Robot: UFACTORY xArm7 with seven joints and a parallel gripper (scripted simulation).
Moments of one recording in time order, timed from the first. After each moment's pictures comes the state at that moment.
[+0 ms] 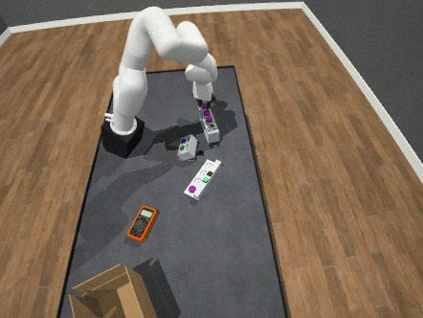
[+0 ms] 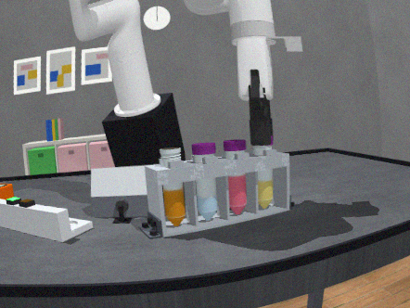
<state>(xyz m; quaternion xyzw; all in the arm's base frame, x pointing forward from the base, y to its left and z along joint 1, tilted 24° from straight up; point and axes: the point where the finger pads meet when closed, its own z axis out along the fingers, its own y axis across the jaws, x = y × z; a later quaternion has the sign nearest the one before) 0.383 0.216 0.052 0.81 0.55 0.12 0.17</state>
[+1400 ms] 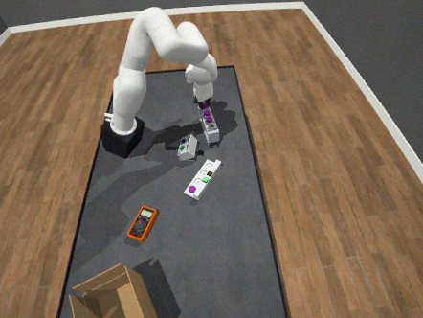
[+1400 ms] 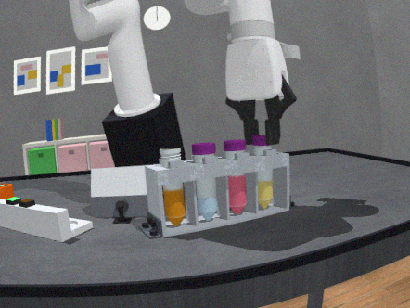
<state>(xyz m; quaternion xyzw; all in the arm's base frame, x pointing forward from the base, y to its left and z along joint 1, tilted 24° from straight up) 0.383 0.216 0.052 0.41 0.89 0.01 0.21</state>
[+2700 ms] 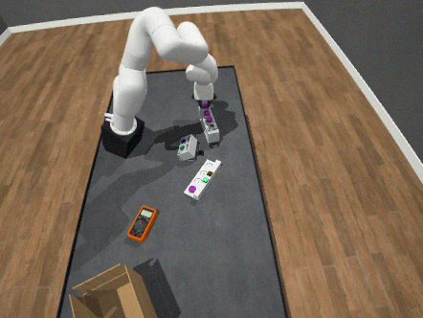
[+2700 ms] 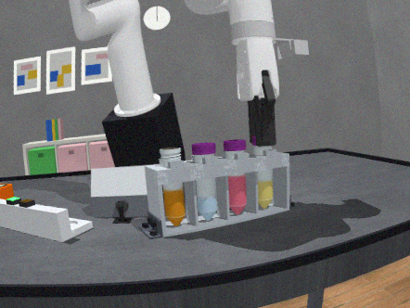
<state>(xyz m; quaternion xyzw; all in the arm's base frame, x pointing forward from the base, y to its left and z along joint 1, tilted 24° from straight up) 0.383 0.216 0.051 0.70 0.69 0.08 0.18</state>
